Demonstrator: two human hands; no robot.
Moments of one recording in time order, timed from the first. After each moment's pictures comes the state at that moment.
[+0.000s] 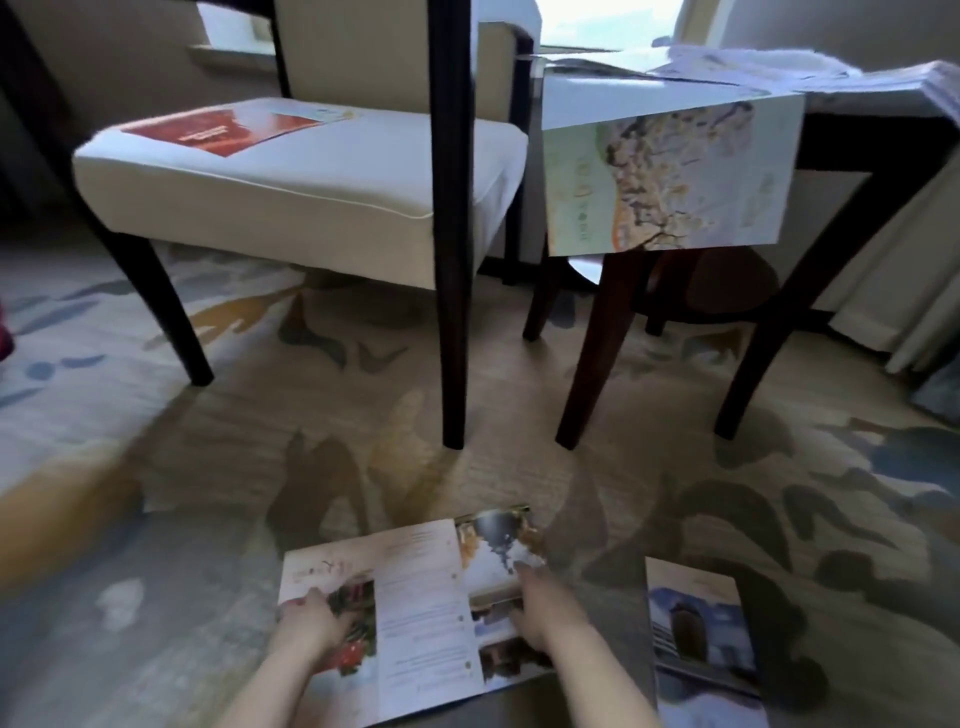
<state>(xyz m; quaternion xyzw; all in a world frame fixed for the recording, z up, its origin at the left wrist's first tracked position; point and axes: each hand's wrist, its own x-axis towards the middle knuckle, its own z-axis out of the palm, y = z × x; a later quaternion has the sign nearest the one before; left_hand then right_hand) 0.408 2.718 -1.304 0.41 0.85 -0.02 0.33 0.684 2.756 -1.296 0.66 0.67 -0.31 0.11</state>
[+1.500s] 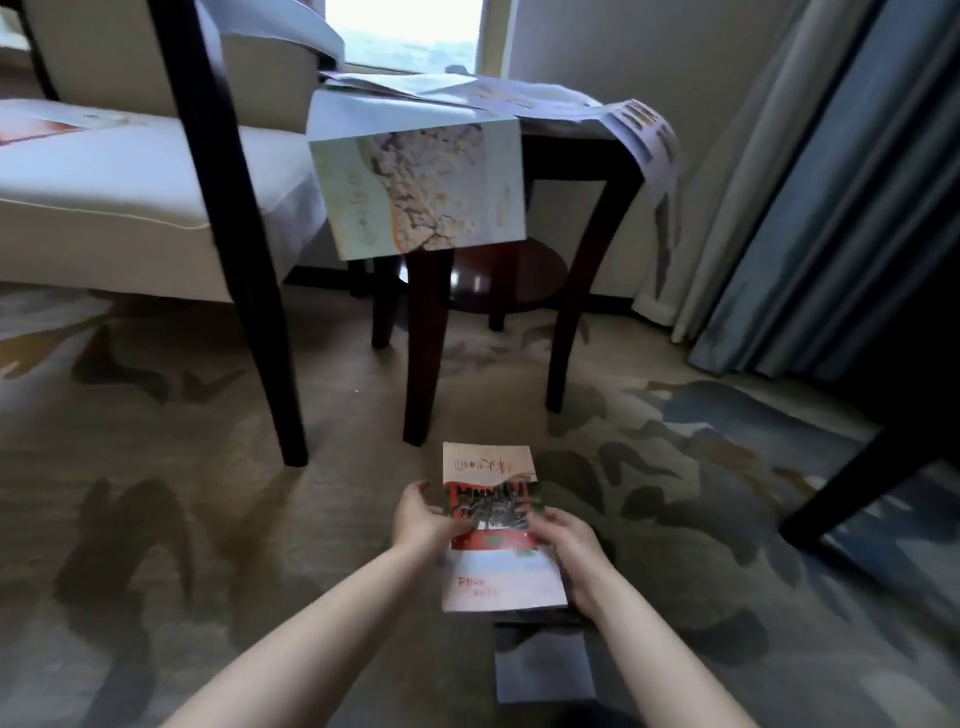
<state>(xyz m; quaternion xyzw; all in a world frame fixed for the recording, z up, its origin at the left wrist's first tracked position) 0.703 2.766 -1.204 0.44 0.64 0.31 0.55 0.871 2.707 -1.199 0.66 0.23 -0.57 -0.44</state>
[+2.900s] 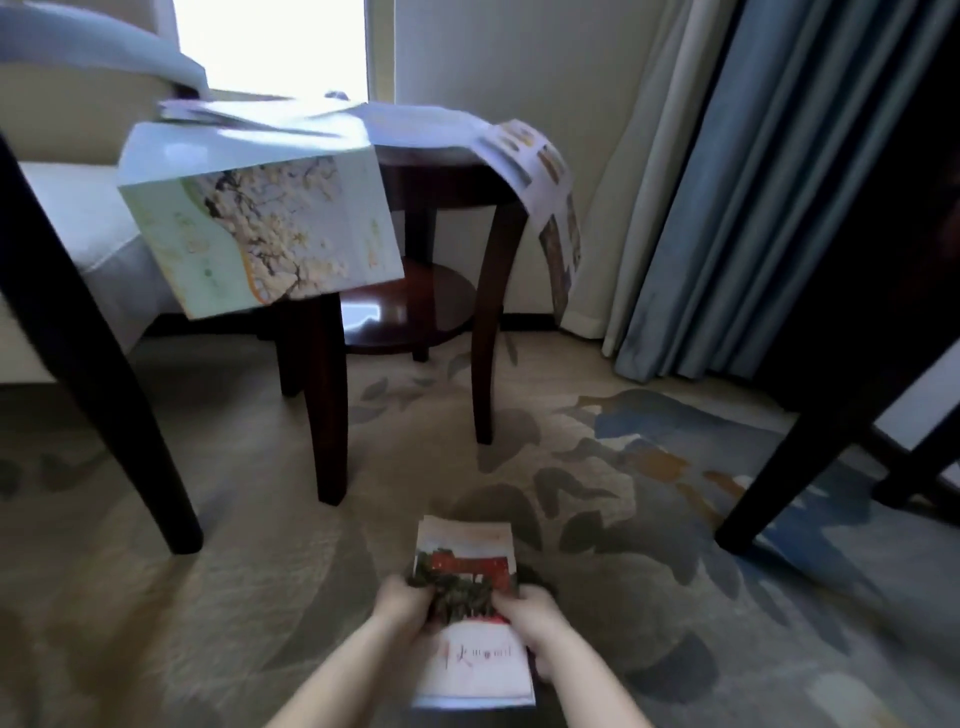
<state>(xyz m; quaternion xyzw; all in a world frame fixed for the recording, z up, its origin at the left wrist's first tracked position) 0.784 2.786 -1.238 0.43 0.65 0.20 0.59 0.921 2.714 -1.211 0.73 0.18 -0.56 -0.35</state>
